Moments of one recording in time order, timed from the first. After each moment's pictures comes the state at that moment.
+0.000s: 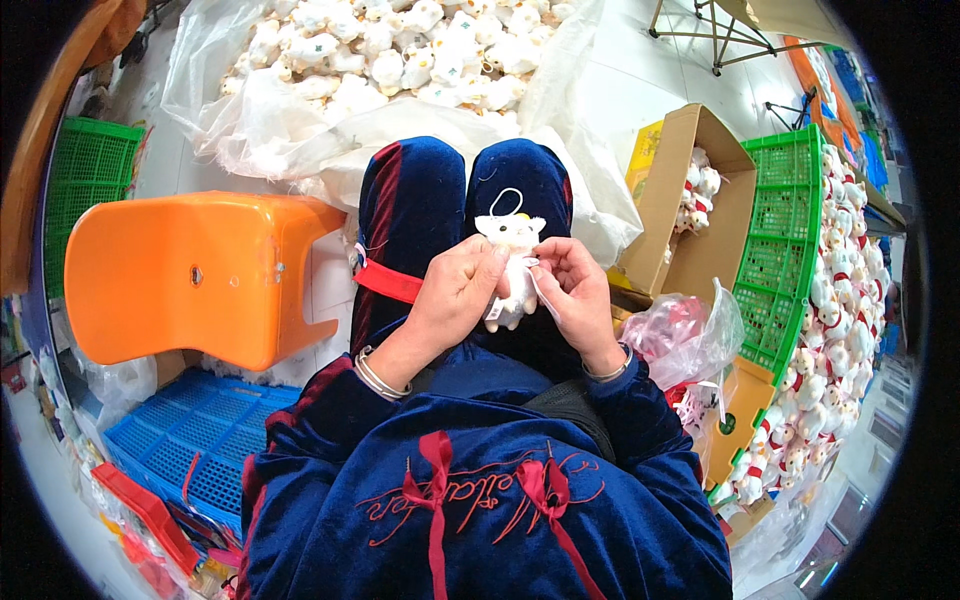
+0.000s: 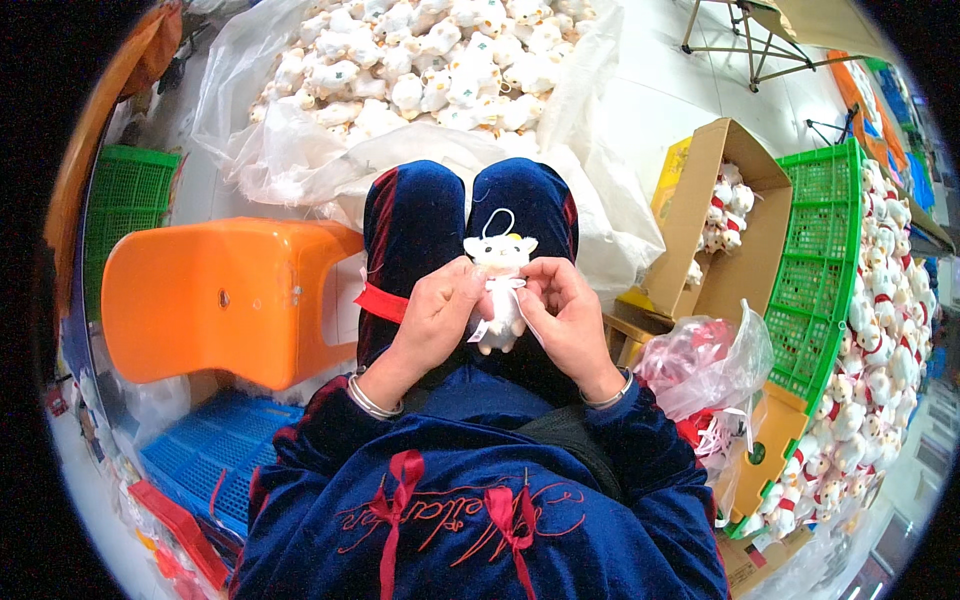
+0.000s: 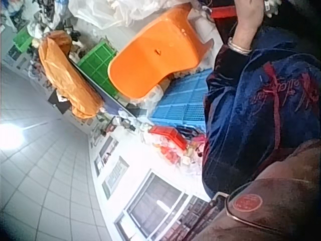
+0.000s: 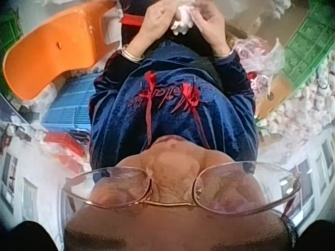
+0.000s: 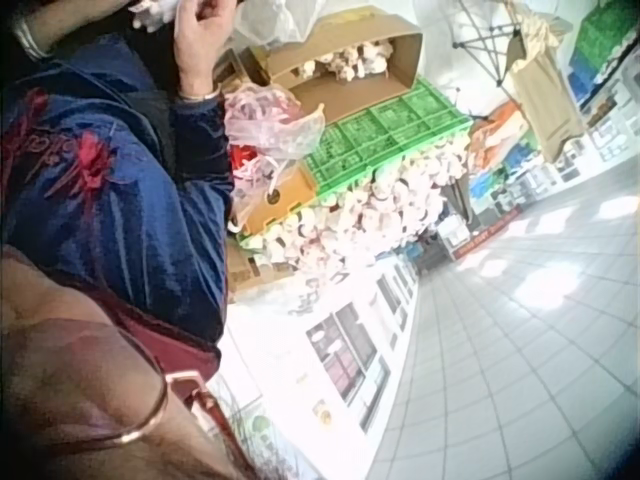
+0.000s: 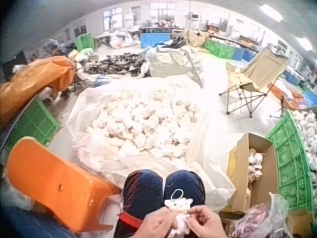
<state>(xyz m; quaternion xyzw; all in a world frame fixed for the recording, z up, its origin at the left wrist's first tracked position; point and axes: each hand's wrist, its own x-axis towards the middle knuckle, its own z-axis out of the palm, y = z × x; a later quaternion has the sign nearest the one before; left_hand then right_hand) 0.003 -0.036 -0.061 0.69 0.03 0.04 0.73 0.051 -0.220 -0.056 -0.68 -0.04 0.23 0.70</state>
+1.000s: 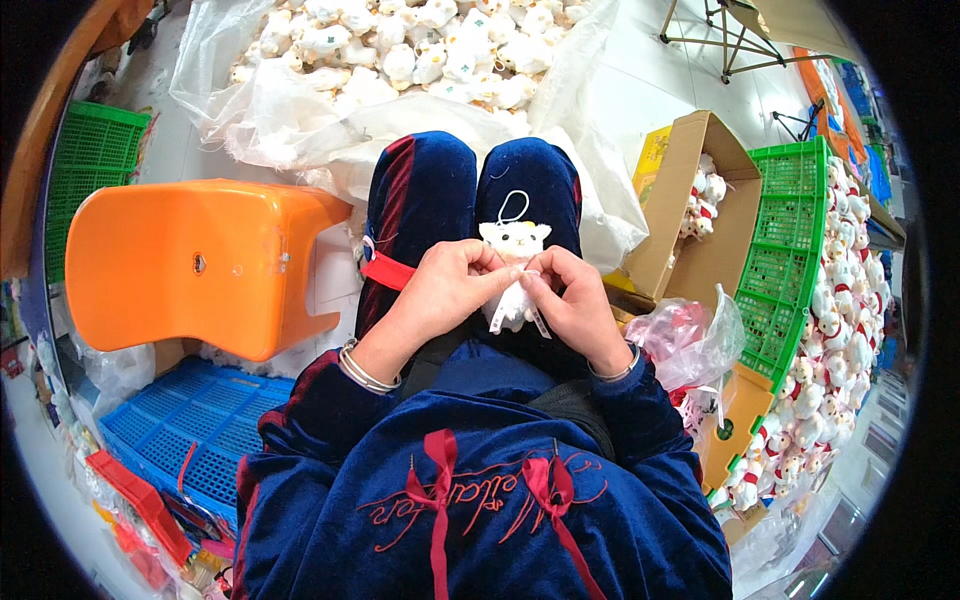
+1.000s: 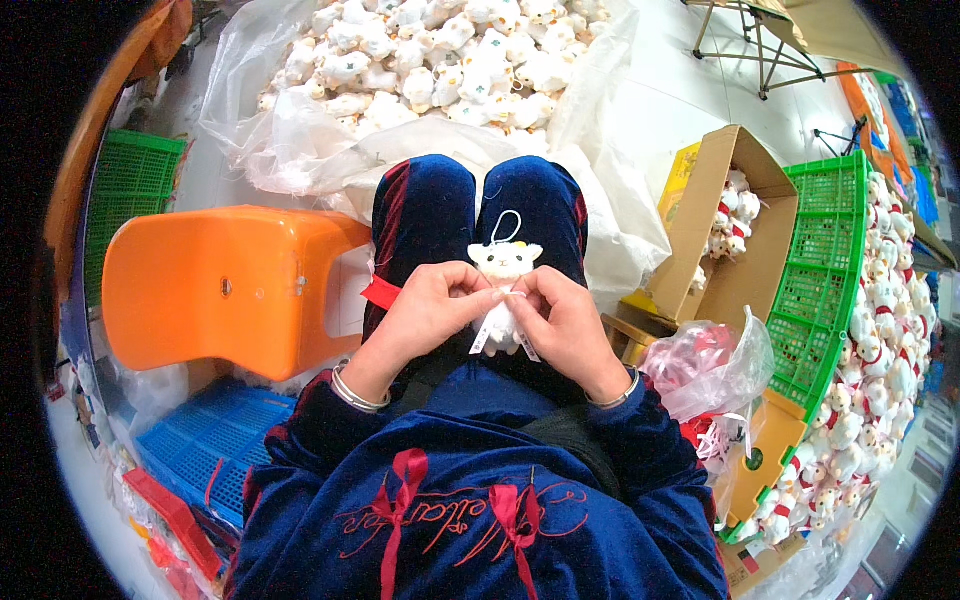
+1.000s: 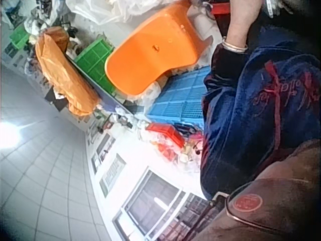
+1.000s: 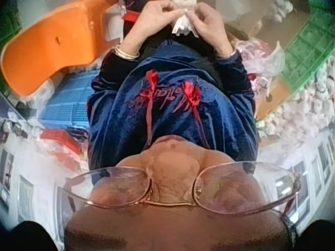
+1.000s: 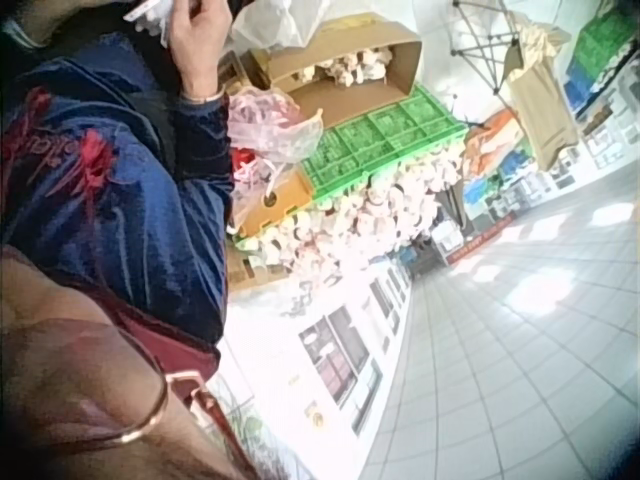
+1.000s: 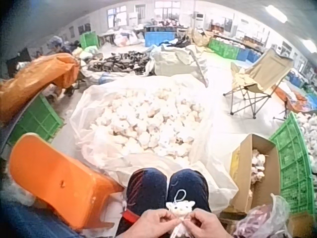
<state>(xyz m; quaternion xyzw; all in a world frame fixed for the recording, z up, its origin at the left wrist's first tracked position) 0.006 -0.014 -0.041 0.70 0.17 -0.19 0.66 0.058 -0.214 -0.040 -0.79 -0.18 0.26 0.52</state>
